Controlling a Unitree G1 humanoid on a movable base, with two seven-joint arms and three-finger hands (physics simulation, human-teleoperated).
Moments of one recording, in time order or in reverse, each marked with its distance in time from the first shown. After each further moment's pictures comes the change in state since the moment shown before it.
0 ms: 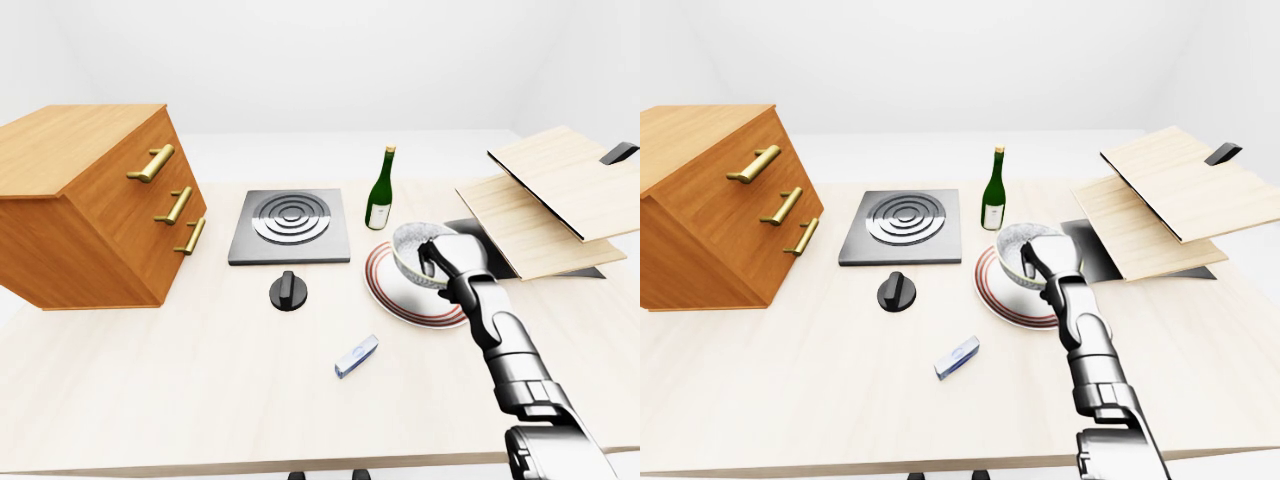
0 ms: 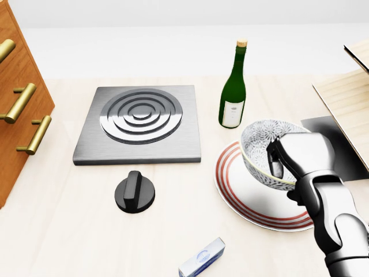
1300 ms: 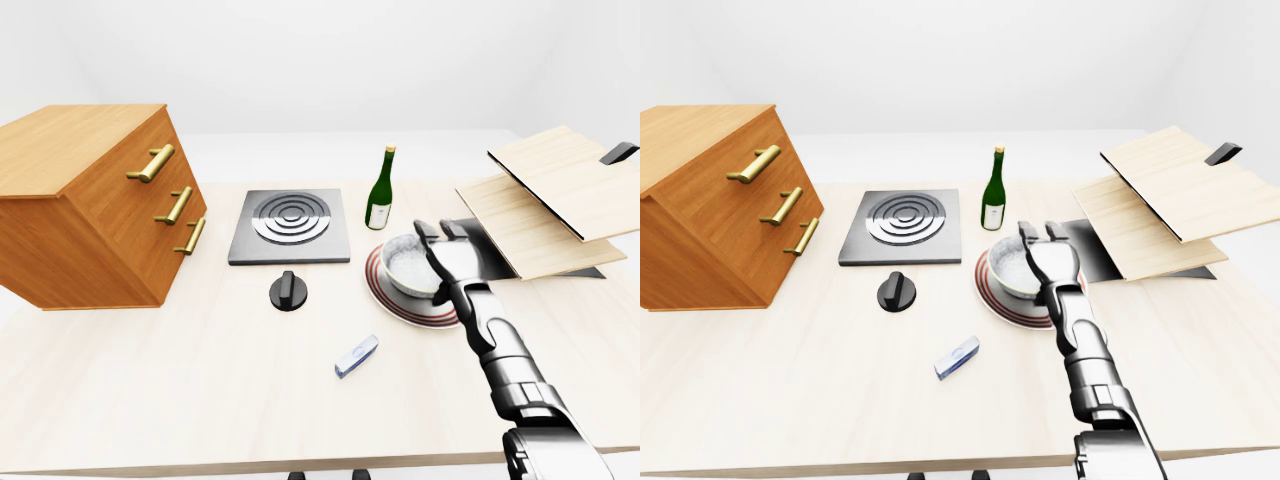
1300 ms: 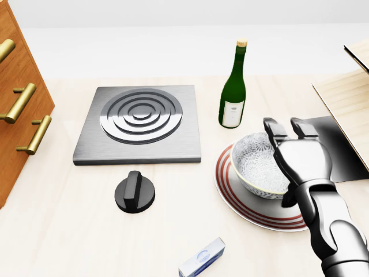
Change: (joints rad) left arm -0.002 -0.004 -0.001 0.006 0.012 0.000 0.000; right arm 0.010 0.014 0.017 0.082 0.008 0.000 -0.122
